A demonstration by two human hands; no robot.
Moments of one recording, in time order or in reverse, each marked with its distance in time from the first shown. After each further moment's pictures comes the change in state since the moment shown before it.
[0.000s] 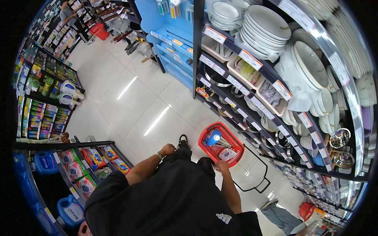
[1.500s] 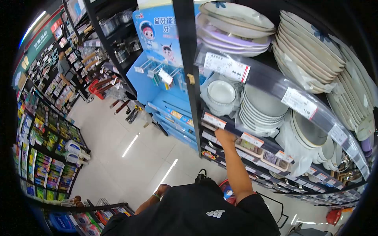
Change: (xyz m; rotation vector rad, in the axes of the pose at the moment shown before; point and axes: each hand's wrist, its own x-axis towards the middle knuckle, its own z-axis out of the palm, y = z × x) left_hand 0.093 0.055 -0.230 -0.513 0.094 -0.170; right_hand -0.040 -0.613 0.192 -0.859 0.954 -1.181
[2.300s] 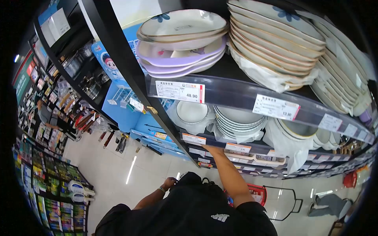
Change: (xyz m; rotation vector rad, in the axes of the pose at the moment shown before) left_hand 0.125 0.170 0.034 0.372 -0.197 0.136; right_hand 0.013 0.032 0.026 0.167 -0.294 0.168
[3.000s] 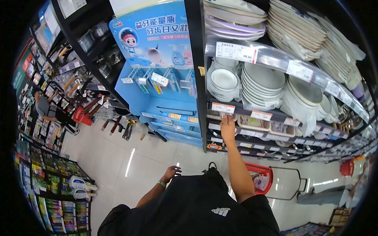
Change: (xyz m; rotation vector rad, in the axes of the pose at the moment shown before) left_hand -0.058 -0.087 -0.096 0.177 -0.120 0.536; right_hand -0.091 -0.090 0.009 1.177 0.357 0.139
